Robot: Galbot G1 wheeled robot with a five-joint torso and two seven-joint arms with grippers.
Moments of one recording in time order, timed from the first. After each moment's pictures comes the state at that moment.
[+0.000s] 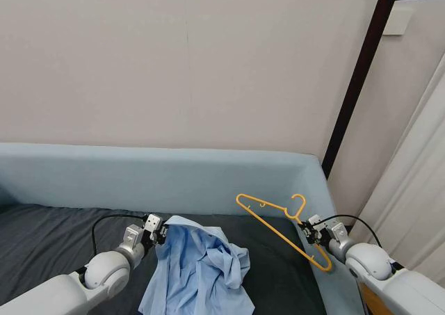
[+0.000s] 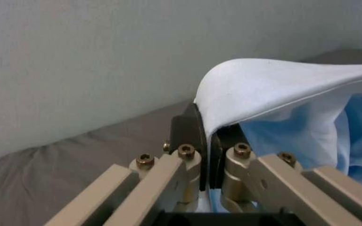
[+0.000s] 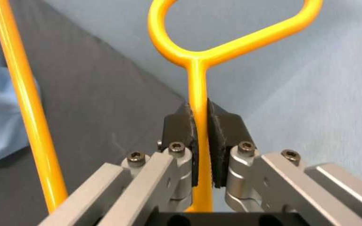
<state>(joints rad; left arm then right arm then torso) 0.67 -0.59 0.35 -1.69 -0.91 0.16 -0.27 -0.78 0.64 -0.14 1.63 0.55 -0.25 0.01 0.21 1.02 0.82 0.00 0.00</state>
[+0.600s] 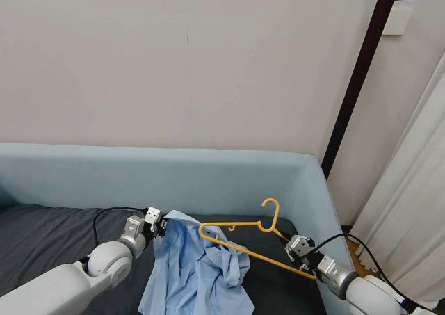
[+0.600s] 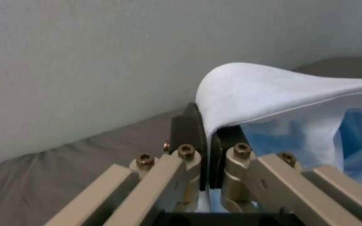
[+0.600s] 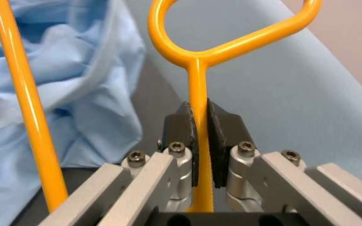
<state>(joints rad) 0.60 -0.60 0.39 -1.69 -0.95 0.20 -0.29 -0.97 0.57 -0.16 1.94 0.21 -0.16 0.01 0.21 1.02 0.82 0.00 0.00</state>
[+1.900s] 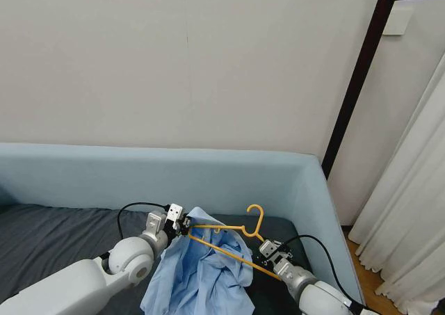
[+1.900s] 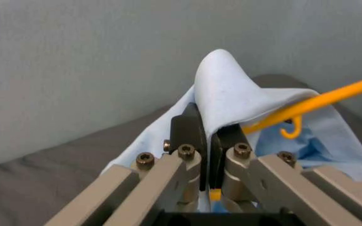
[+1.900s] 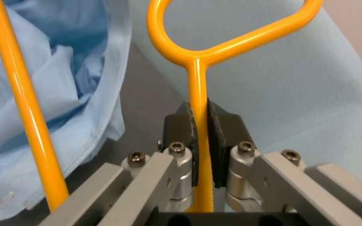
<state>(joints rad) 0.54 -0.65 0.44 -1.86 -1.03 0.29 -0.37 -0.81 0.79 -0.36 1.88 0.23 -0.53 0.34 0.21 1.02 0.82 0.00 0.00</state>
